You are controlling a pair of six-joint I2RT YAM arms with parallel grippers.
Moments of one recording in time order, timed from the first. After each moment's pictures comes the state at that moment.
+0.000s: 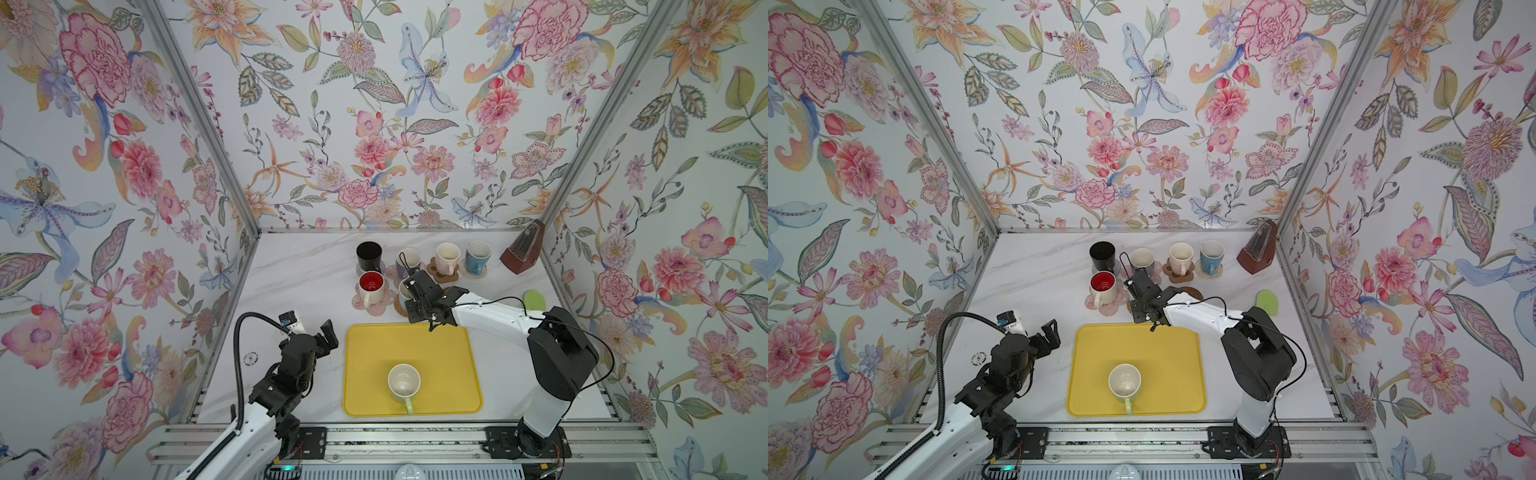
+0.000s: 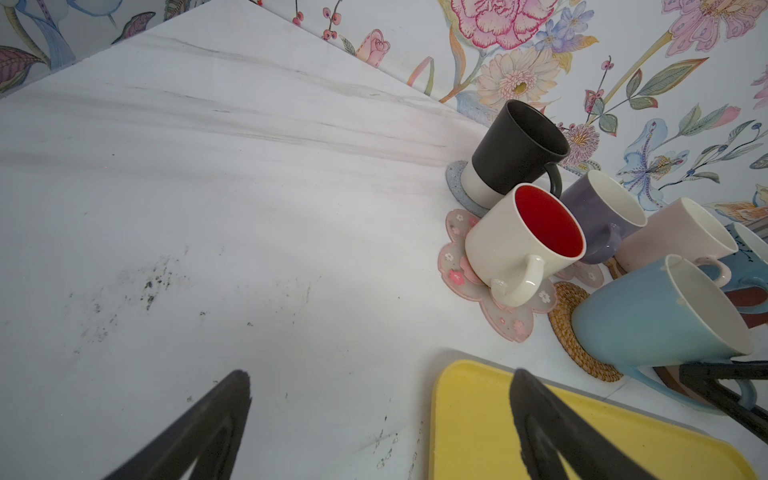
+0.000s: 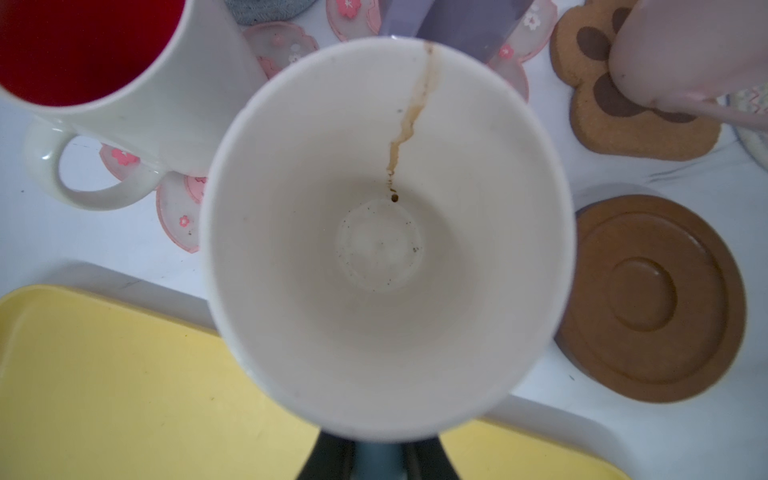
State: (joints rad) left arm -0.49 0.60 0.24 -0.12 -0.43 -0.63; right arm 0.78 1.77 1.22 -0.46 0.23 0.39
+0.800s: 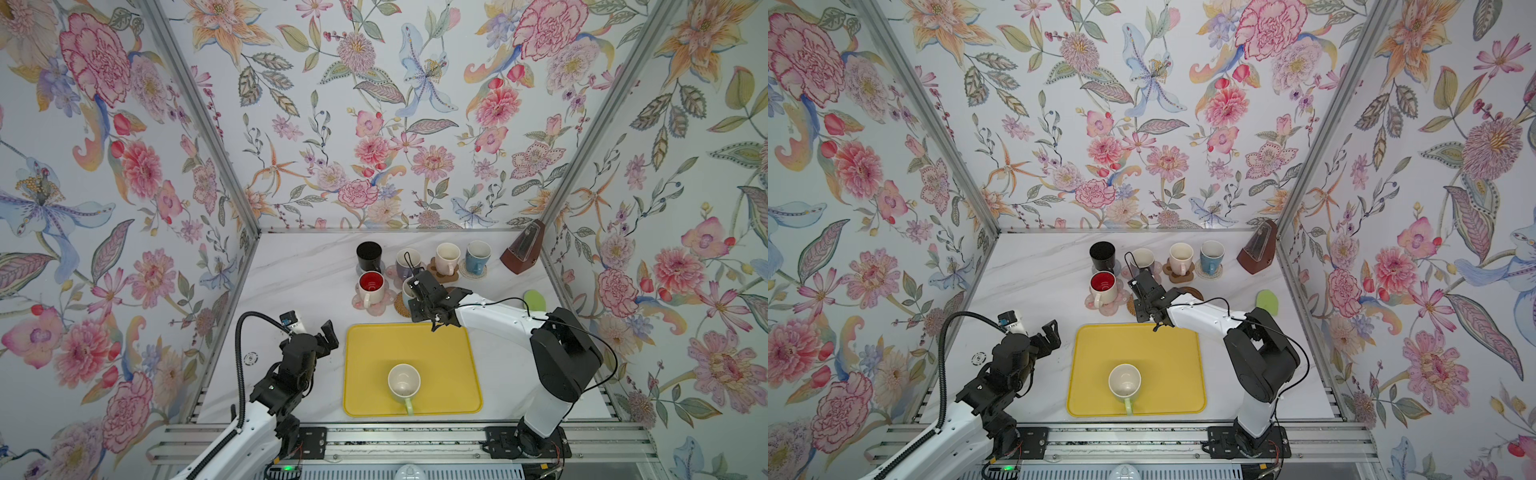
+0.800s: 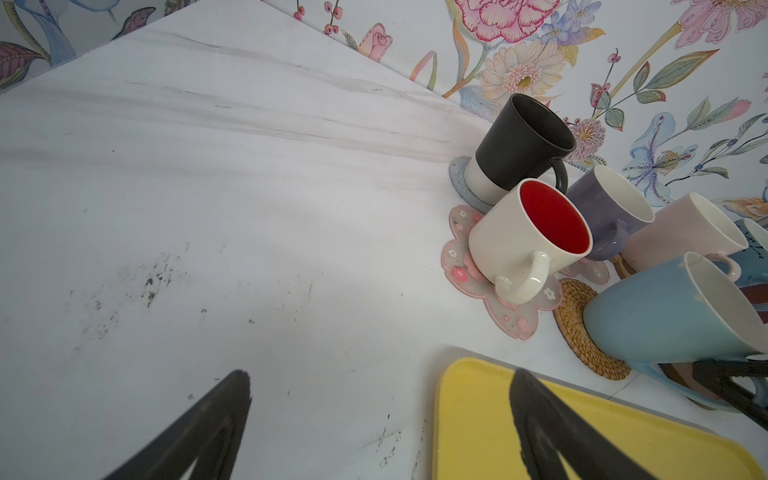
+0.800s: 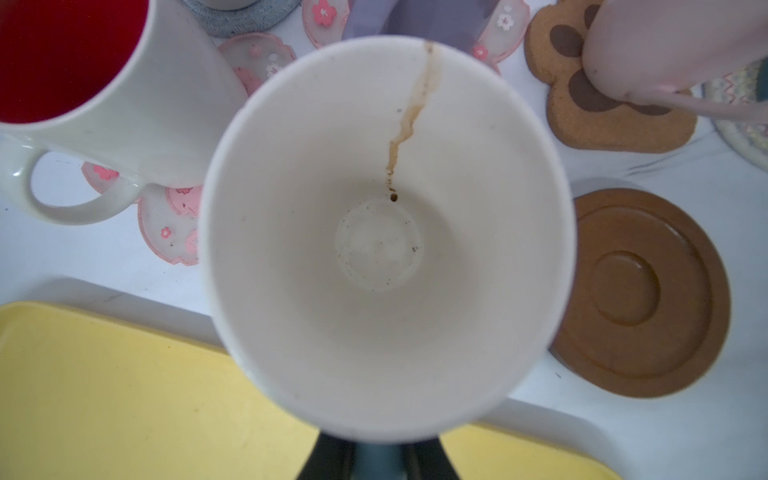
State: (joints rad) left arm -0.49 0.61 0.24 -0.12 -0.43 -0.63; right arm 0.76 1.76 1.18 -0.43 0.24 0.40
